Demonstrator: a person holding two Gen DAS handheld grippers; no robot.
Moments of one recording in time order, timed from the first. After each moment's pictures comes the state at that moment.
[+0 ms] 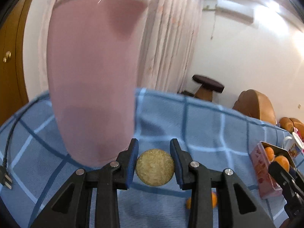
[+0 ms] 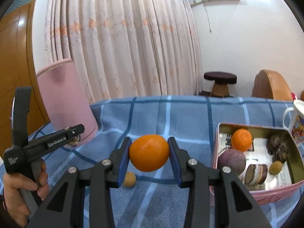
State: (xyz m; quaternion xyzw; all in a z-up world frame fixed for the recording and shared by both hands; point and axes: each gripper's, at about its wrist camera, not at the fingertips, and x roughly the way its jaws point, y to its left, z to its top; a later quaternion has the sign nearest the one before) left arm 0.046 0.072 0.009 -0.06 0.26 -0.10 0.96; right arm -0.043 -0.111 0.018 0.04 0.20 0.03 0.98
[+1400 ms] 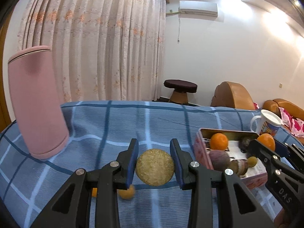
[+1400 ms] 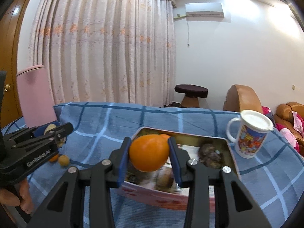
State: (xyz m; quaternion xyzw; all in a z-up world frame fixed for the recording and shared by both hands) left arm -0.018 -0.065 0.018 -0.01 0.21 -0.17 0.96; right arm -0.096 -0.223 0.022 0.00 0.18 -0.07 0.98
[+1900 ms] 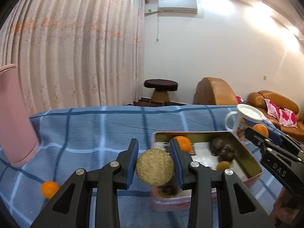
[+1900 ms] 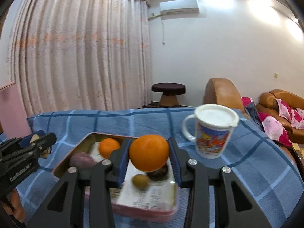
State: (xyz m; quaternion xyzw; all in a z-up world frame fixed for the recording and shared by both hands) left arm -0.032 -0.145 0.023 0.02 0.20 -0.24 0.95; right arm -0.106 -0.315 0.027 0.04 0.18 -0.15 0.97
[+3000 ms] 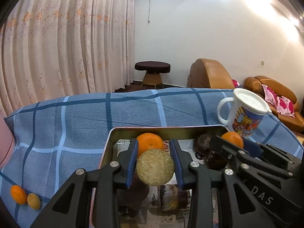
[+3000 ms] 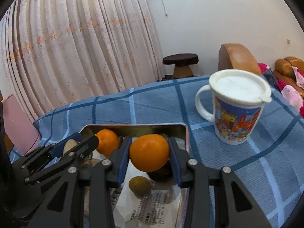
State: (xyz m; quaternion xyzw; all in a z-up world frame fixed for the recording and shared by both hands) left arm -0.001 -0.214 0.010 0.04 0.27 -0.25 0.93; right arm -0.056 -0.350 0.004 0.14 0.27 -0.06 0.95
